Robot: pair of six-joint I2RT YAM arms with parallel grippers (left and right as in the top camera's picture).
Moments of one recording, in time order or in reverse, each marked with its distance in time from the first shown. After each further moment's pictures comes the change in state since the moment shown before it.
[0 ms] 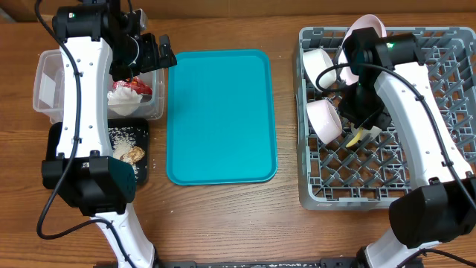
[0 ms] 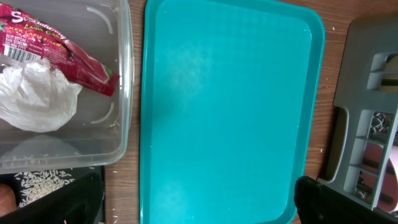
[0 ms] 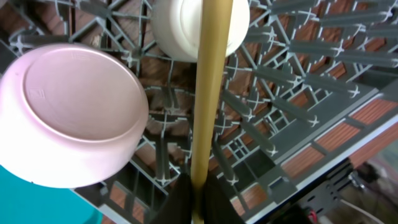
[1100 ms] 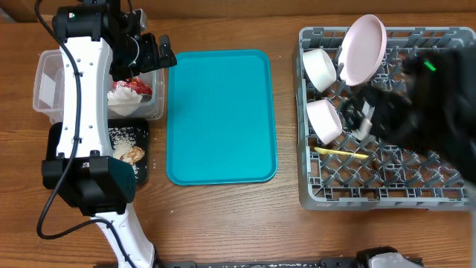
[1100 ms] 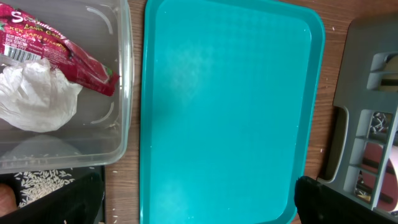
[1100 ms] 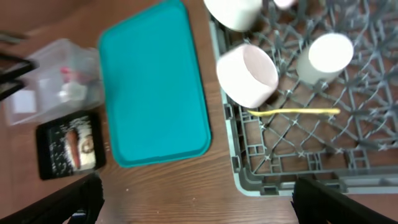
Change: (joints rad) left arm 0.000 0.000 0.000 0.000 0.000 0.000; right arm 0.001 -0.510 0.199 -0.002 -0.384 -0.359
